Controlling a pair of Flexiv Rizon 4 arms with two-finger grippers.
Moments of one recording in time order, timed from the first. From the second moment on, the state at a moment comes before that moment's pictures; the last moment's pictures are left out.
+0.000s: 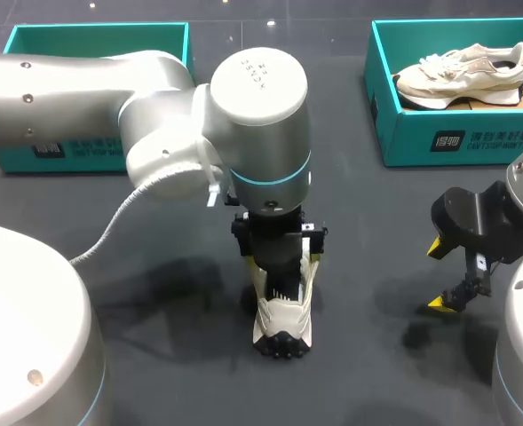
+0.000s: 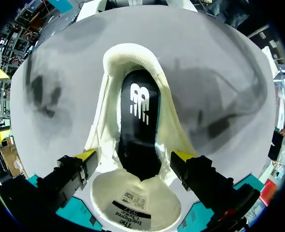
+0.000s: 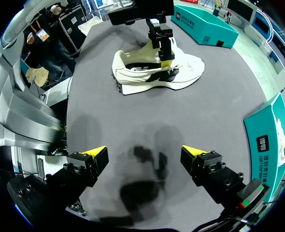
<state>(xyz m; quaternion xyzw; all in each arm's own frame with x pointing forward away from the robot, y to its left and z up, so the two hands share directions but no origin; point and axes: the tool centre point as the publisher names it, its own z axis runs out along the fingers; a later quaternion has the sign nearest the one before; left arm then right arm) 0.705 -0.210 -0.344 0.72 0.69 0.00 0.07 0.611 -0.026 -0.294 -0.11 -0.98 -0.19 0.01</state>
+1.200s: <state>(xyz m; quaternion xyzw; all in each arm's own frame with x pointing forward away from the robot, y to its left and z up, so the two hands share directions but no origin) 0.789 -0.188 -0.264 0.72 0.69 0.02 0.09 0.611 -0.026 -0.294 -0.11 -0.98 -0.19 0.01</state>
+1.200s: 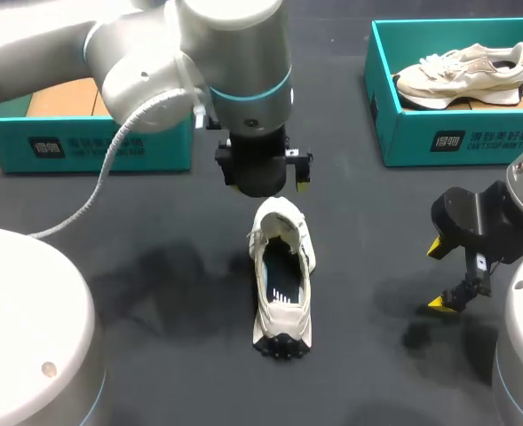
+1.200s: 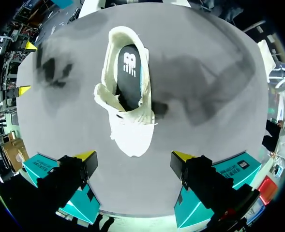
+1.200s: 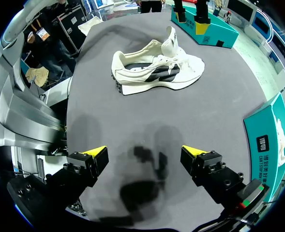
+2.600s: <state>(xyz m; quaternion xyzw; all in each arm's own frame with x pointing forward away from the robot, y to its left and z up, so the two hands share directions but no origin) 0.808 -0.211 -0.266 0.73 0.68 -0.03 0.02 0.611 -0.026 -0.294 -0.11 -0.98 -0.19 0.01</state>
